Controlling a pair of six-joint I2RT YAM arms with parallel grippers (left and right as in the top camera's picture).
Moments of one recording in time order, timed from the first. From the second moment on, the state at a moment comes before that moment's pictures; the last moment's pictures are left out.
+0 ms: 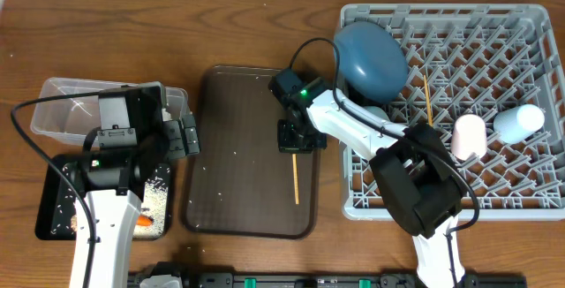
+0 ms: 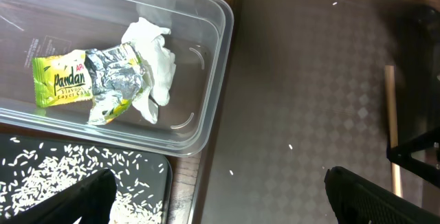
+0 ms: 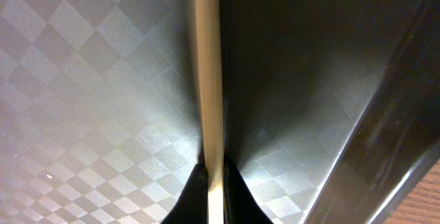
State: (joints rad) left arm 0.06 1.10 0.97 -0.85 0.08 -0.11; right arm 0.67 2.14 1.53 -0.90 -0.17 0.65
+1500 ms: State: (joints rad) left arm 0.06 1.10 0.97 -0.85 0.08 -0.11; right arm -0.11 1.74 1.56 -1.05 -0.07 -0.02
